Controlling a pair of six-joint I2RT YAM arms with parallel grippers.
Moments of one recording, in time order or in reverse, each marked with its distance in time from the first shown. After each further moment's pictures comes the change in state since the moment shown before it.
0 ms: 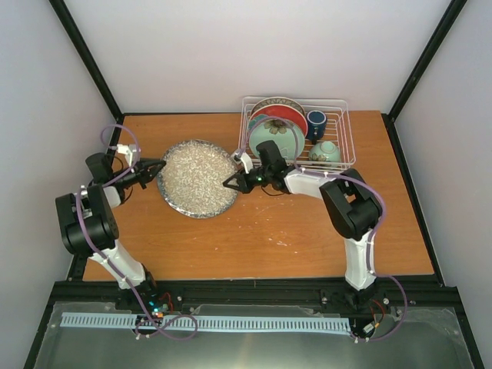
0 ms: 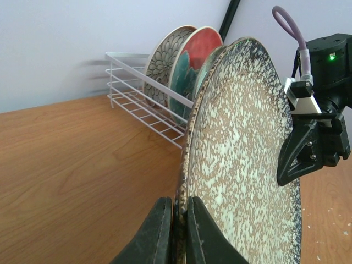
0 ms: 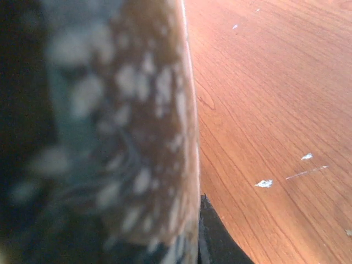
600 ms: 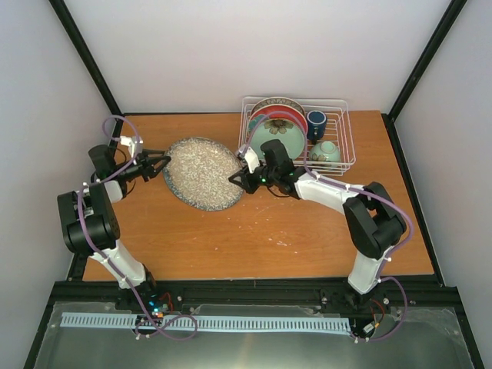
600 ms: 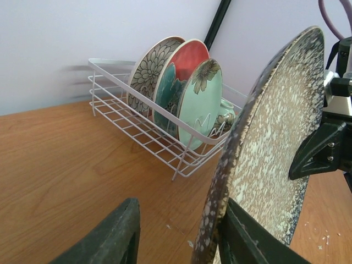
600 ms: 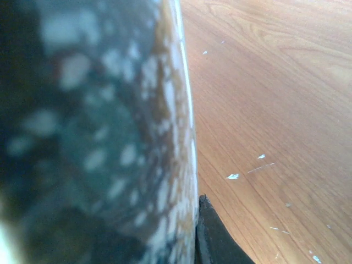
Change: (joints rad) left arm -0.038 0.003 0.074 -0.021 0.005 -0.105; right arm 0.035 -0.248 -0.103 -0.097 0.238 -0.075
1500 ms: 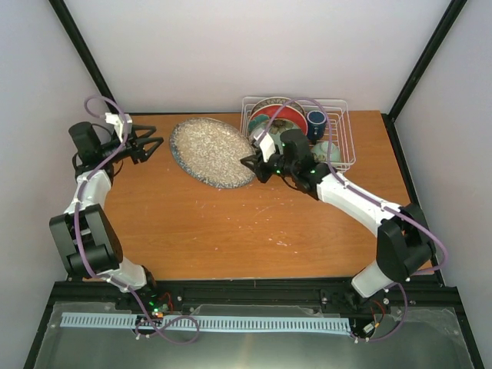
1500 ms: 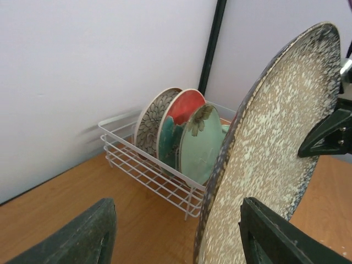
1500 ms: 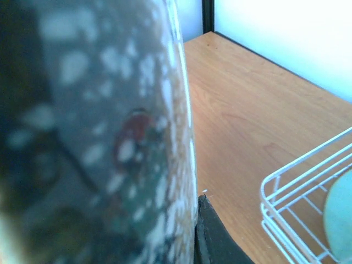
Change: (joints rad) left arm 0.000 -0.188 0.216 -0.322 0.016 0.100; right arm -0.038 -0.237 -0.022 -0.056 0.128 -0.102
